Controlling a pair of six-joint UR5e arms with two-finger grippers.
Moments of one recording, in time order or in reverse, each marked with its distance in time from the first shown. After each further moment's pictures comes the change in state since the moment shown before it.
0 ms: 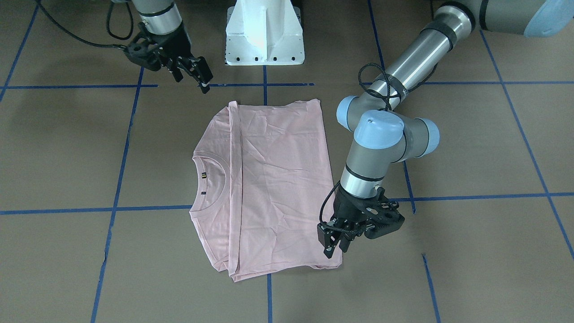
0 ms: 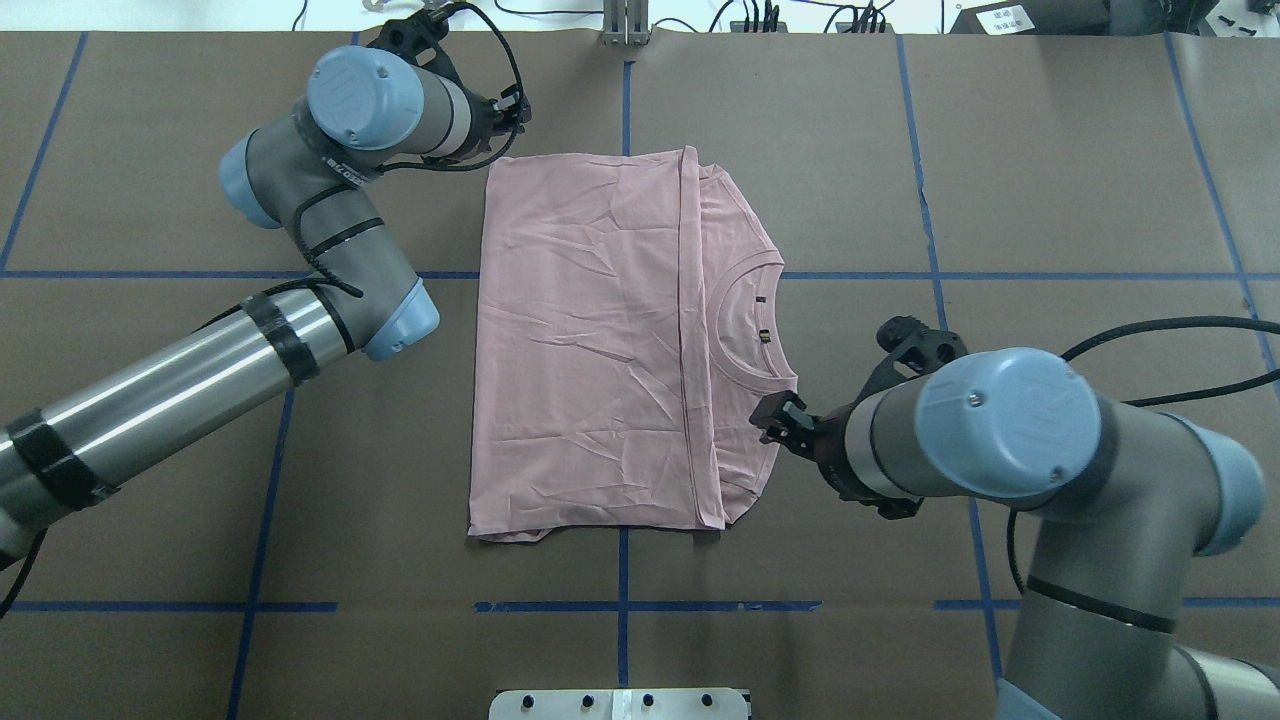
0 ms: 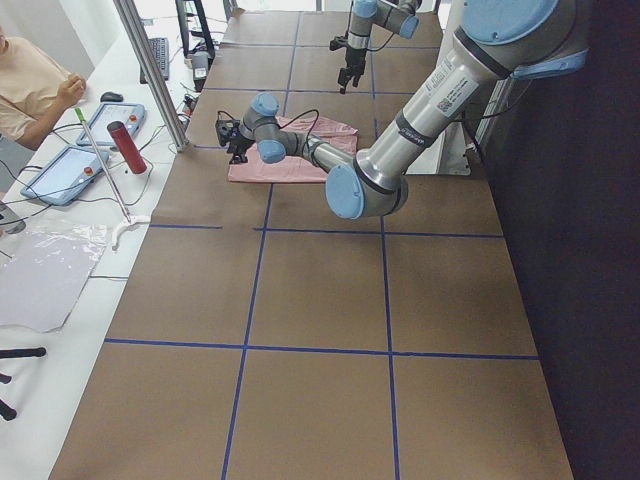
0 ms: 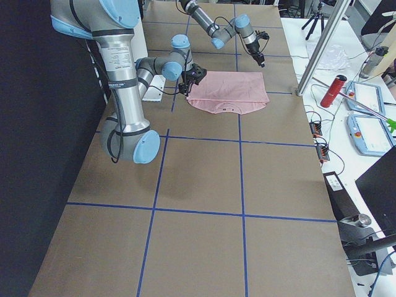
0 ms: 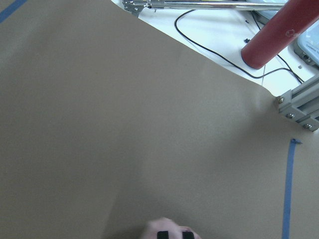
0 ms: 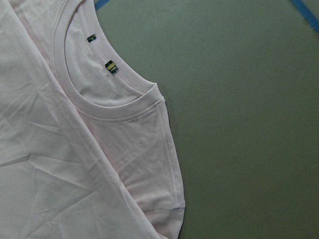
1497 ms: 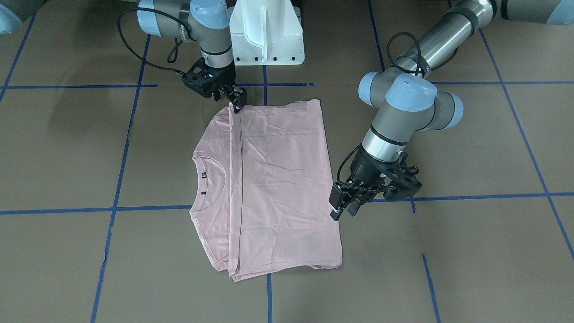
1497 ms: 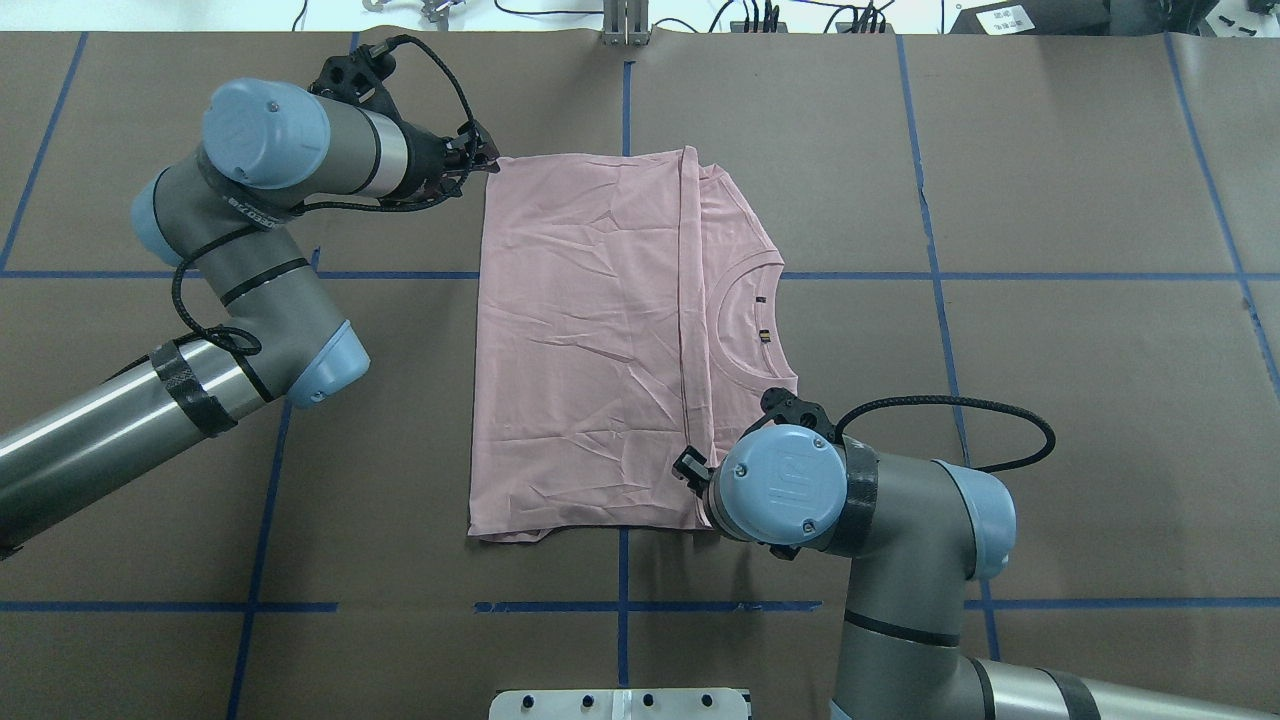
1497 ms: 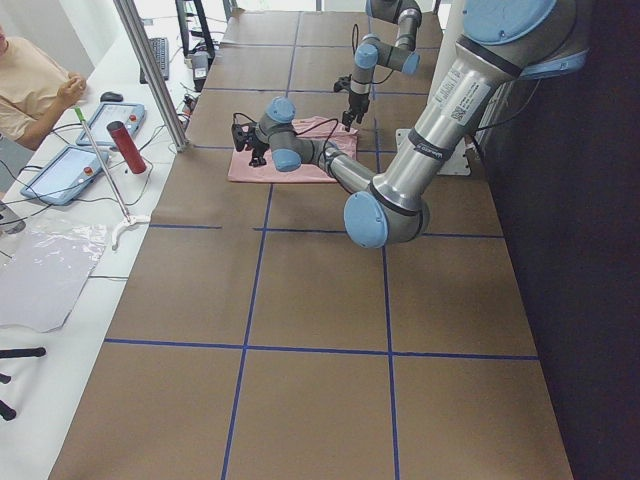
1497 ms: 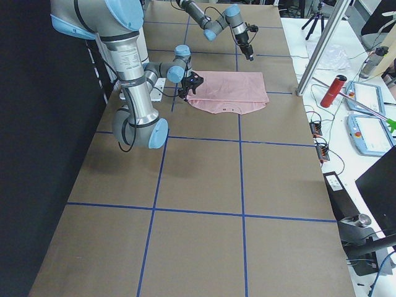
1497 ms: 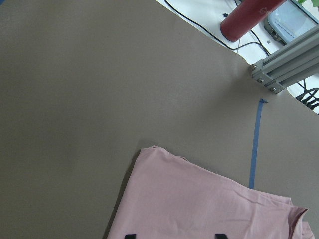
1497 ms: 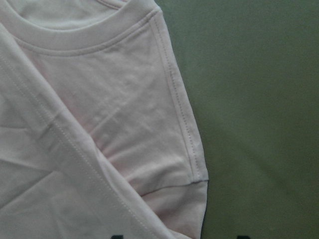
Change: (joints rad) left arm 0.004 0.151 -0.209 0.004 -0.089 -0.038; right arm -0.115 0.156 -0.282 0.008 -0.057 0.132
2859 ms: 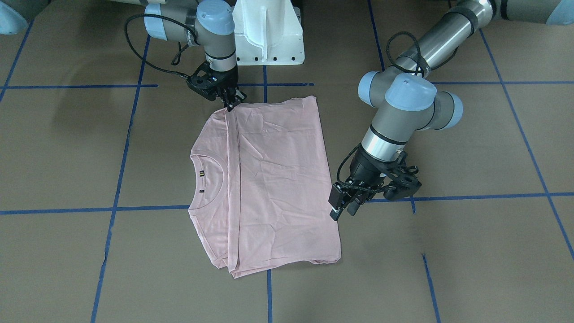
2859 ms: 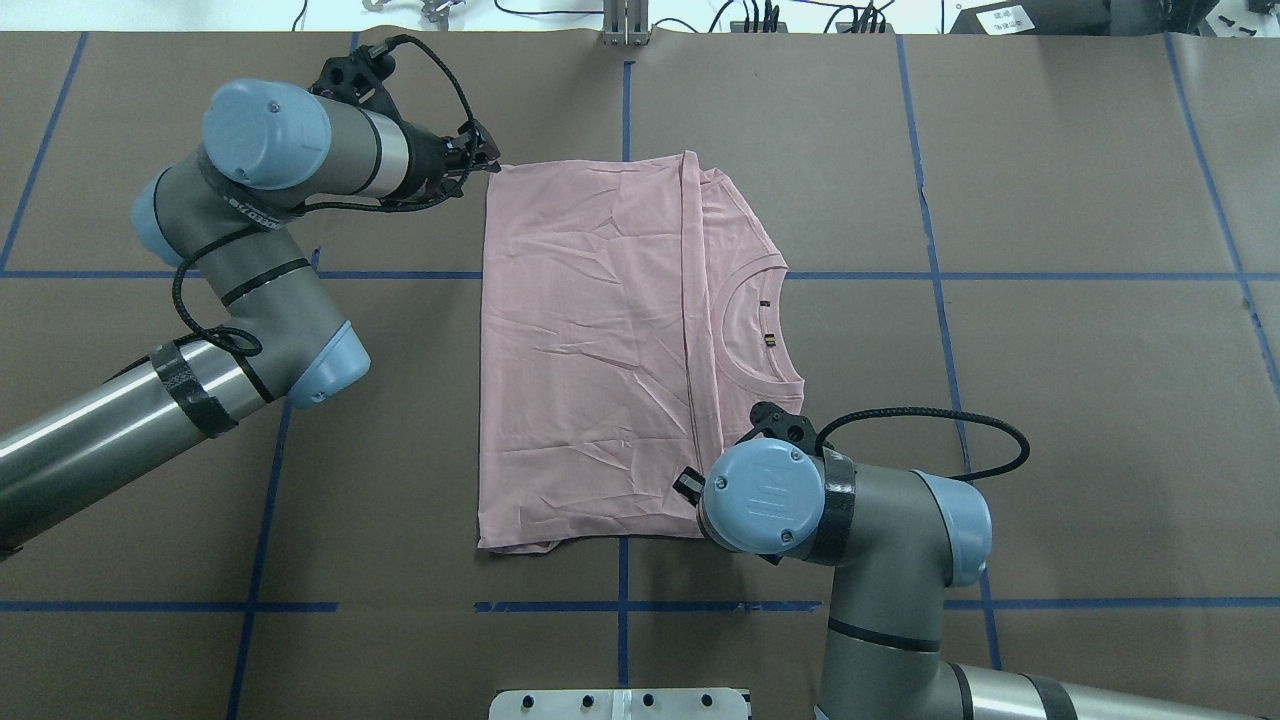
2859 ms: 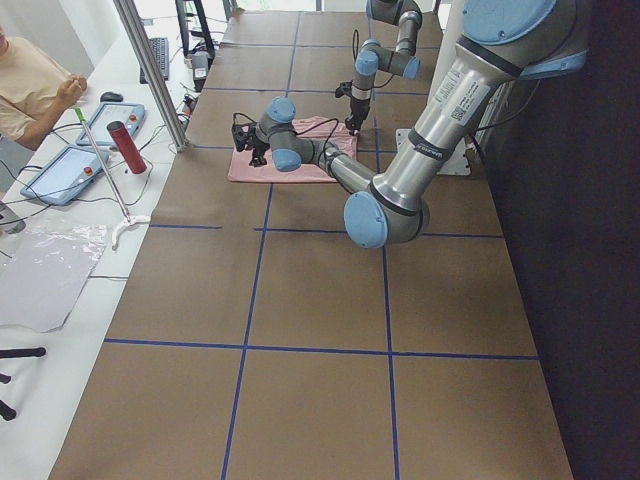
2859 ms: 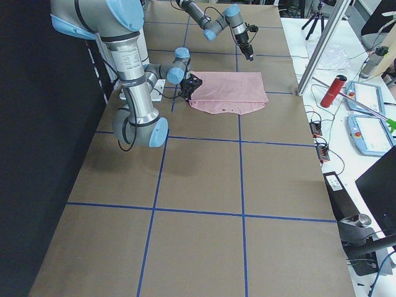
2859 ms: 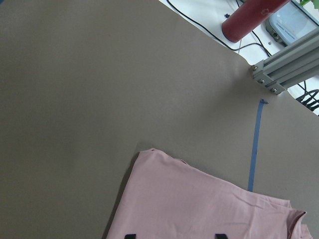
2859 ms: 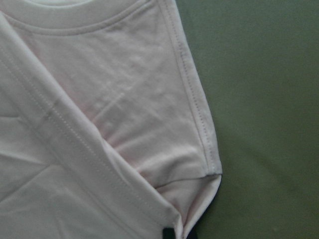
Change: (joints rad) left arm 0.000 -0.001 -0.002 0.000 0.001 -0.018; right arm -0.011 0.015 -0.040 0.000 0.004 -0.009
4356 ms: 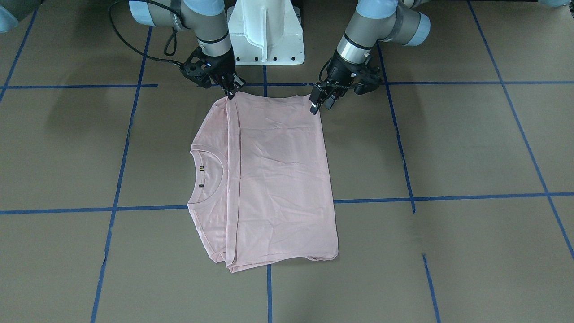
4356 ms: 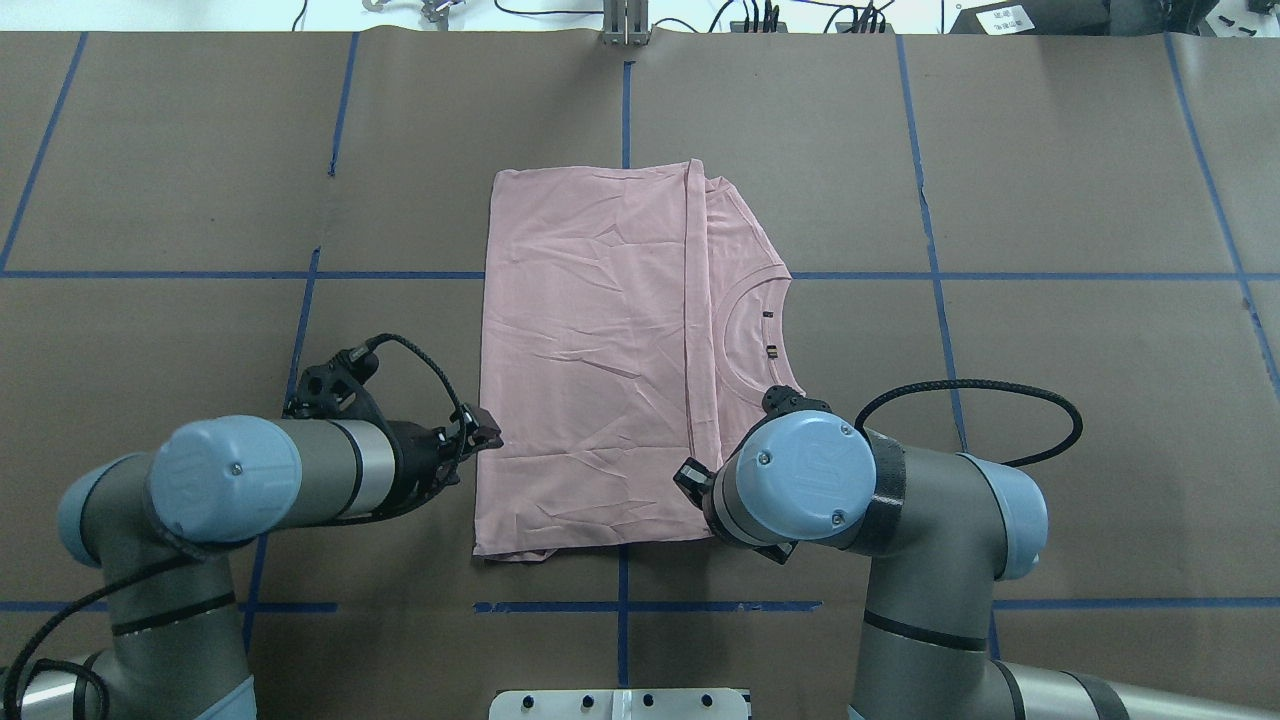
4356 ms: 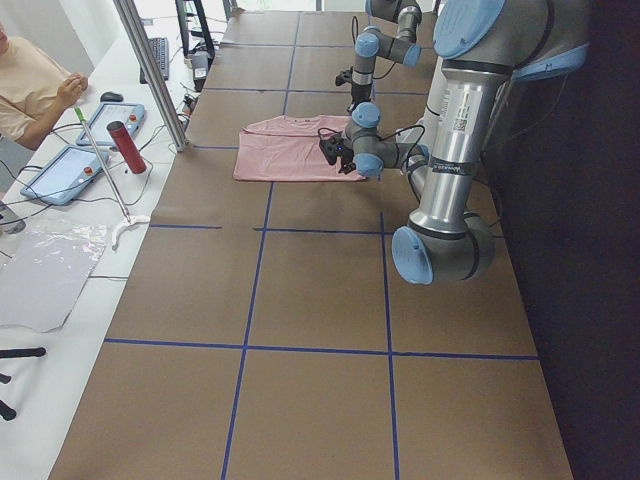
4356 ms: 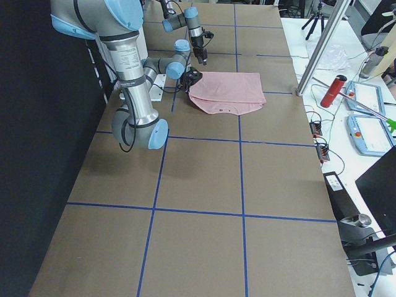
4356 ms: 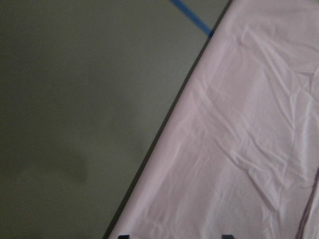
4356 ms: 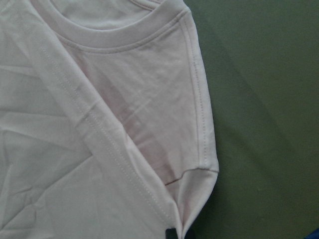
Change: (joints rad) left arm 0.465 0.382 -0.553 0.238 0.184 -0.409; right arm 0.029 -0.024 0.120 -0.012 0.064 -0.004
